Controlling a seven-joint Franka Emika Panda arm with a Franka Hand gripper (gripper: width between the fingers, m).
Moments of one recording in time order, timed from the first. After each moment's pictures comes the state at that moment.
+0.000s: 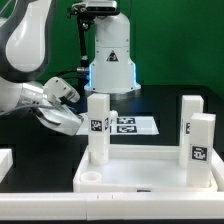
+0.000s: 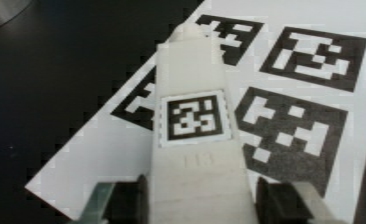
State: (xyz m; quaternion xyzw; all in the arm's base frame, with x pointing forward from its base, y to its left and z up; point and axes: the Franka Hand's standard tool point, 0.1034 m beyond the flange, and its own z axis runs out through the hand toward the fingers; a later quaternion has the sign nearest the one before) arm 0.326 -0.106 0.016 -0.72 0.47 0.46 0.21
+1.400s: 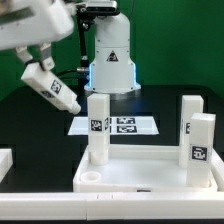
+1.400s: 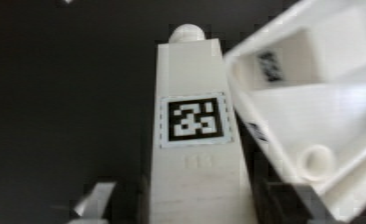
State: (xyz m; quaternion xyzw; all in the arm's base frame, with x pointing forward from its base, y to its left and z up) arm 0.522 -0.135 0.179 -0.94 0.32 0.04 0.11
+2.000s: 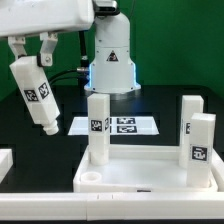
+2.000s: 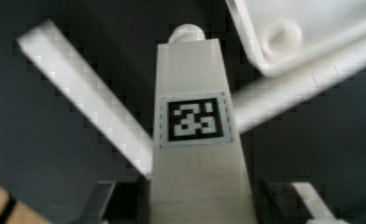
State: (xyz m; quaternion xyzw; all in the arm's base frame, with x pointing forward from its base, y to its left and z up) arm 0.587 -0.117 0.198 -0.95 0.27 -0.16 0.02
